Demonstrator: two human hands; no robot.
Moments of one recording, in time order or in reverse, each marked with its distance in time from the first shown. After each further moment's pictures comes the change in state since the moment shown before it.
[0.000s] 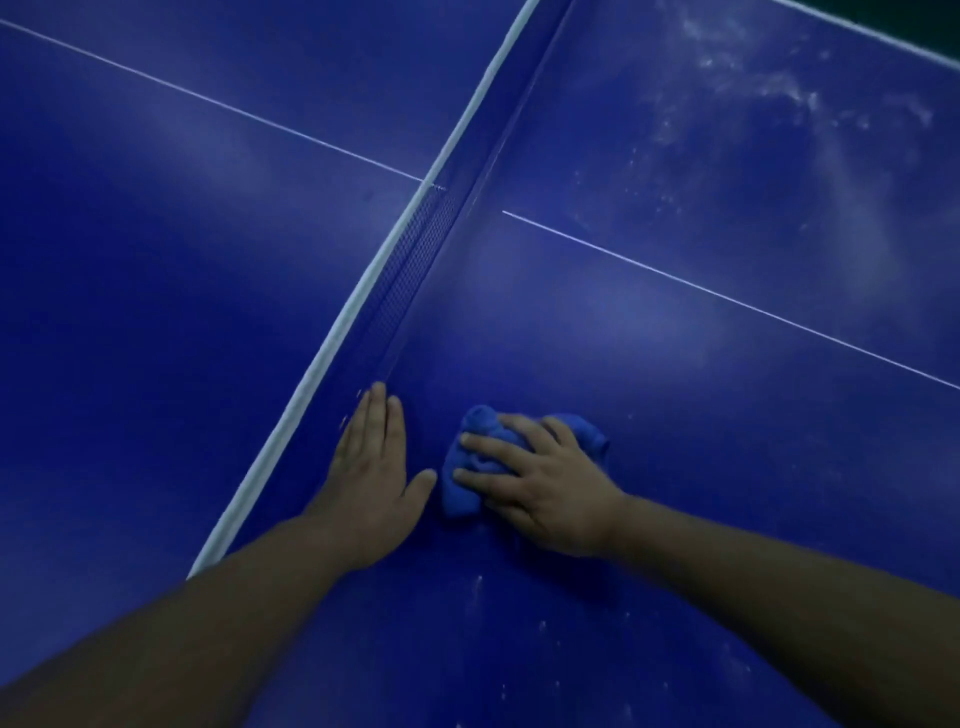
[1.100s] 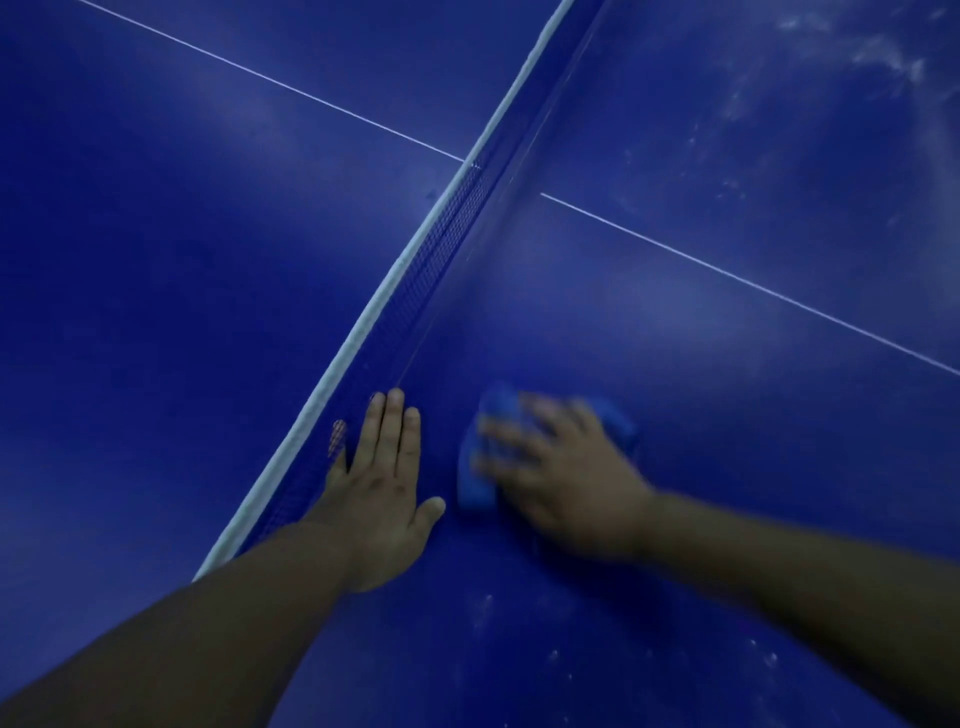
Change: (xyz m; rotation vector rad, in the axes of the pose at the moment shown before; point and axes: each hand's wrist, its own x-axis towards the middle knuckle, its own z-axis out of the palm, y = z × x) left_hand -0.009 0.006 -0.004 0.192 -0.175 -0.100; right_hand 0.019 0.022 -0.004 -0.044 0.009 -0.034
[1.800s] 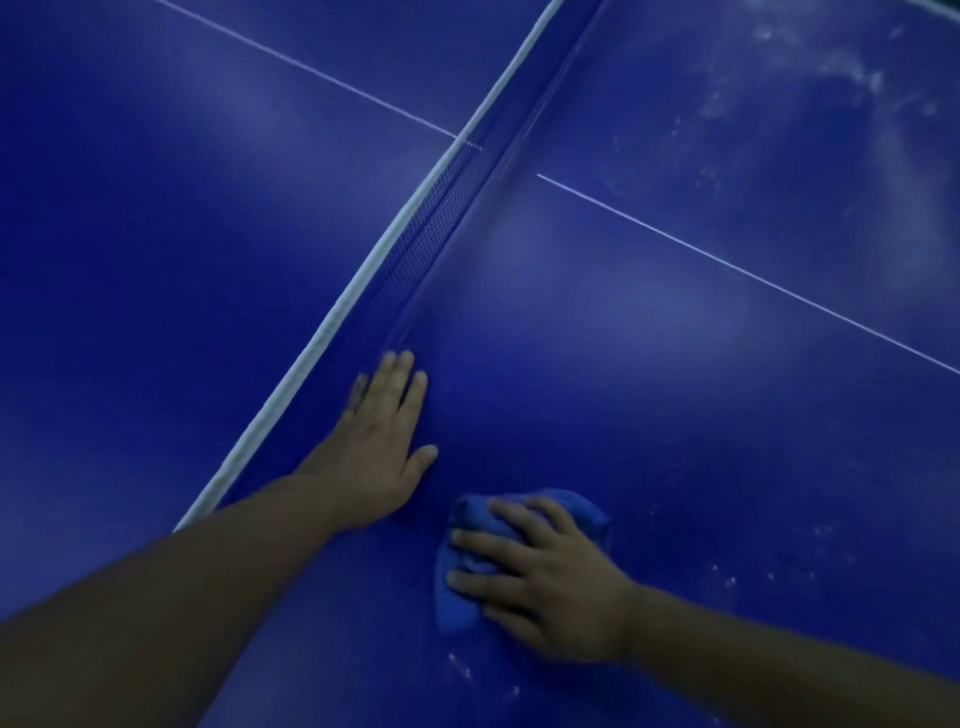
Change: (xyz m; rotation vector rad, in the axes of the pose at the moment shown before) left_hand -0.009 -0.019 0.029 -0.047 0.328 0.234; right_hand -0.085 -0.110 0.002 0.171 -0.098 -0.159
